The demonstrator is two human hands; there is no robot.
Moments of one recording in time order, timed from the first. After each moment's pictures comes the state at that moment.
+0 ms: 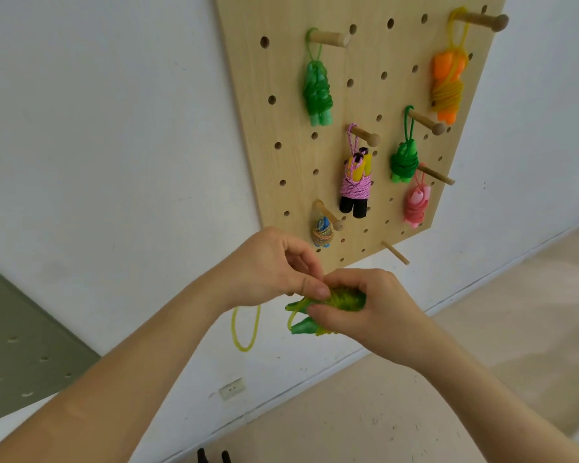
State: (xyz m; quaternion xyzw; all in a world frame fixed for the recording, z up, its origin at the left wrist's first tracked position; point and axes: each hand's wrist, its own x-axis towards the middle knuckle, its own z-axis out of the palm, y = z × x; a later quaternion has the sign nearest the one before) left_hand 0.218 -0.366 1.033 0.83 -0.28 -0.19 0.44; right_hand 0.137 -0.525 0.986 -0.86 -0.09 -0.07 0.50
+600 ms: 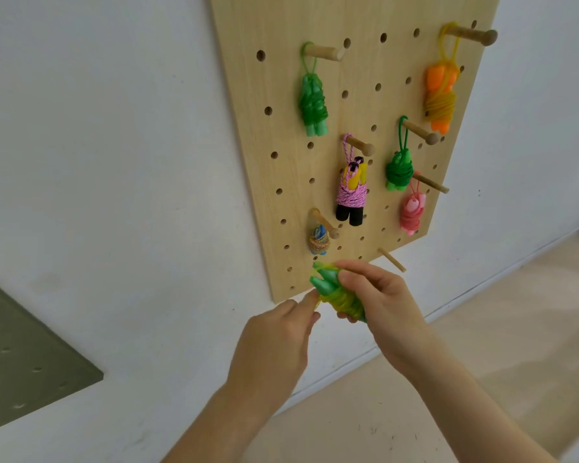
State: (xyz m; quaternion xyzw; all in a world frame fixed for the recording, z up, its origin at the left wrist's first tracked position) left_hand 0.166 -0.371 0.953 0.90 -0.33 0.20 0.22; right_hand 0.153 -0.534 0.966 -0.67 0.08 -0.10 0.74
